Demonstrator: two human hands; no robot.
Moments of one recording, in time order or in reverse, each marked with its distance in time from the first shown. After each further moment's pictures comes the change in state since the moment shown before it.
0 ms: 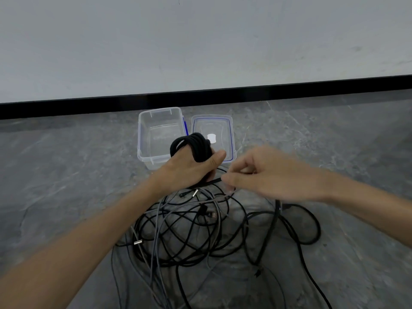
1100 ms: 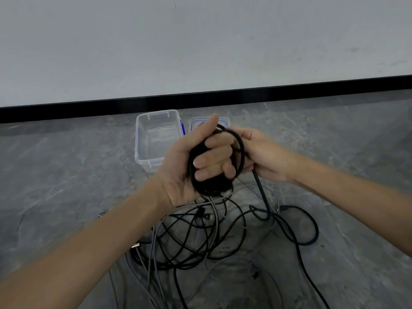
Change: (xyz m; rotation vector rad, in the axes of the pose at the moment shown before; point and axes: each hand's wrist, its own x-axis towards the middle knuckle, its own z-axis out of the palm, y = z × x) left_hand -0.001 0.042 0.007 -1.583 -0.610 -0.133; right_hand 0.048 0.051 0.001 0.921 0.034 -0.037
